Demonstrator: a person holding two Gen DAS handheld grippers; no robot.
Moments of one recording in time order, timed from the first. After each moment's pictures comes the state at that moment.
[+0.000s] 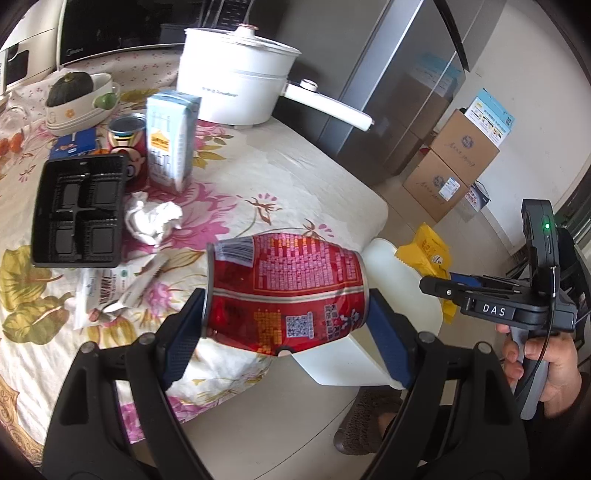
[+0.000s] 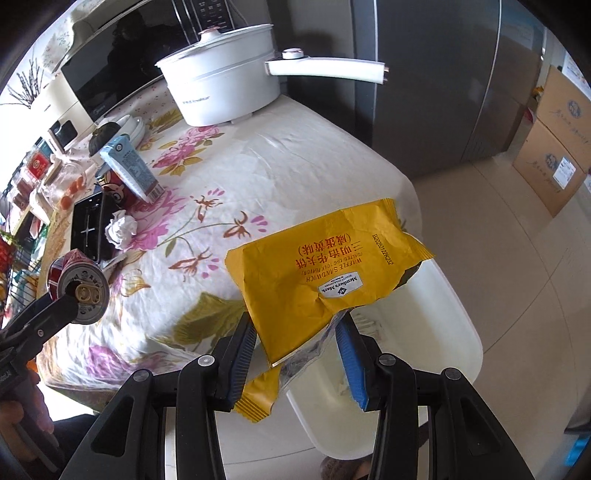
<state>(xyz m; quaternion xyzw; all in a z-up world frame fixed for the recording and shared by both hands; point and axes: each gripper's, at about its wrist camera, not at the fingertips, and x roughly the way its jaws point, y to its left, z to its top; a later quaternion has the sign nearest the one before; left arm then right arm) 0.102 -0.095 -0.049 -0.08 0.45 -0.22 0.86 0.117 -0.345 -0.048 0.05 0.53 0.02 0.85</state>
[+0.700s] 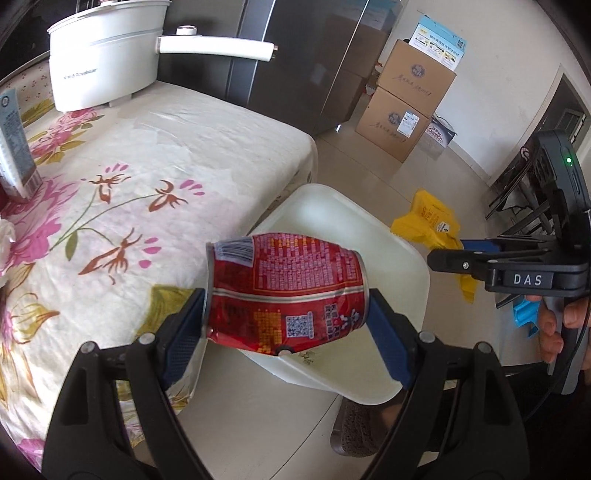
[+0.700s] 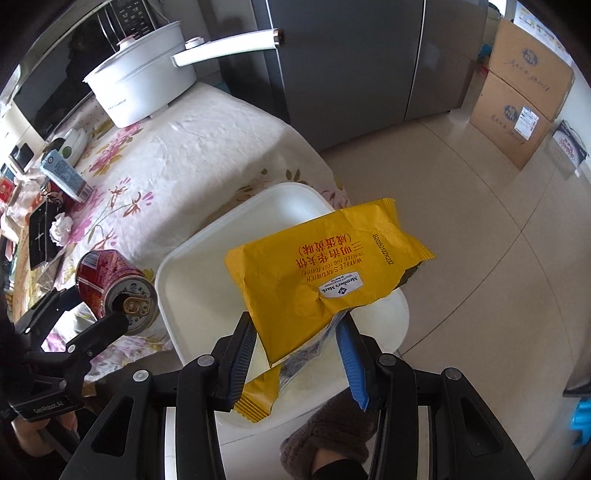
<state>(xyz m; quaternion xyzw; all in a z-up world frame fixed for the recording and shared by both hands) 0.103 -0.224 -0.104 0.00 0.46 -0.31 0.83 0.082 -0.442 -0.077 0.08 0.56 -0.04 0.83</state>
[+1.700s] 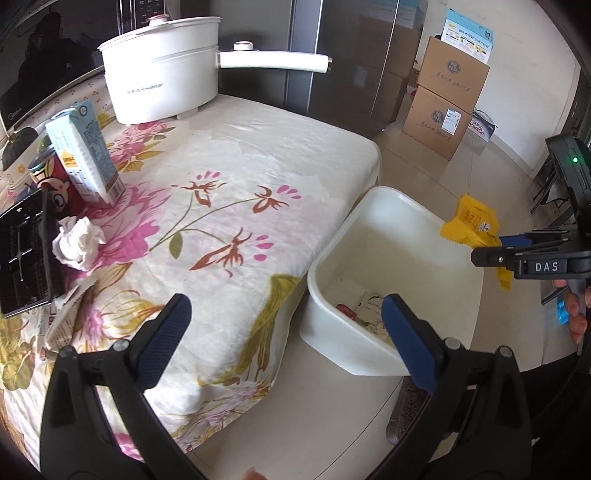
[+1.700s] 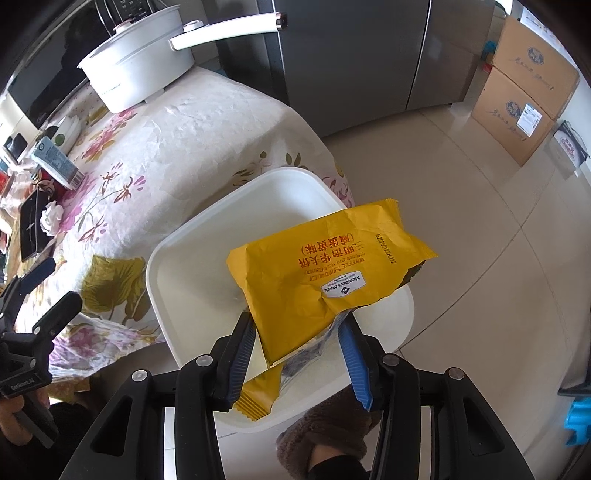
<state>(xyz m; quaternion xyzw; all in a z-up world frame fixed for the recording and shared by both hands) 0.098 -0.170 -0.086 0.06 0.45 -0.22 0.86 0.091 -0.428 -0.089 0.06 0.58 -0.04 0.81</state>
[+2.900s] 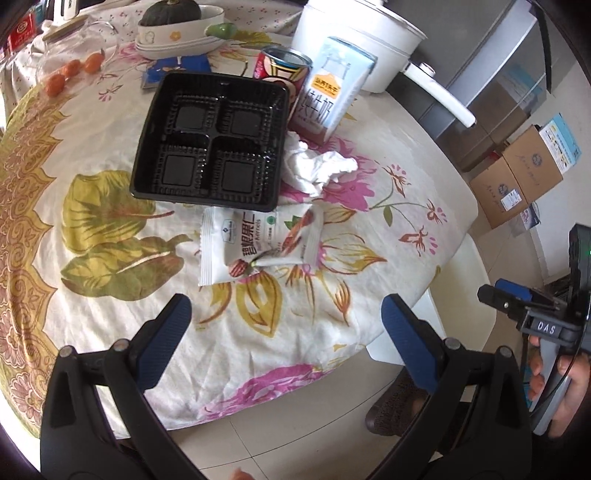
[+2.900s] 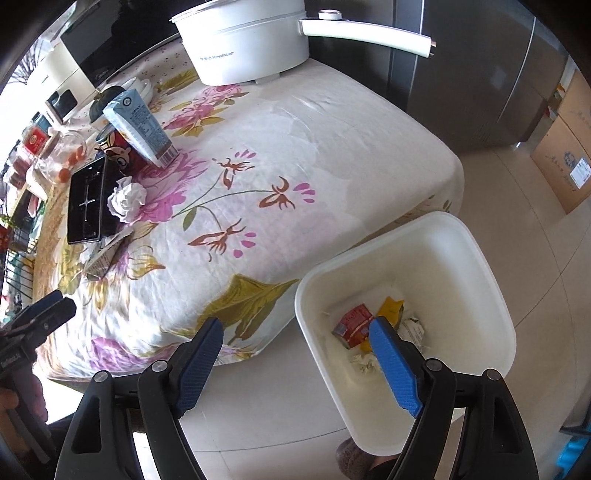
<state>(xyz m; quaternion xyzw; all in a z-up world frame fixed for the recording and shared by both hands) 0.123 0.012 -0.086 -0.12 0.55 -0.09 0.82 0.141 -0.279 -0.075 0.03 0.58 0.05 0.81</state>
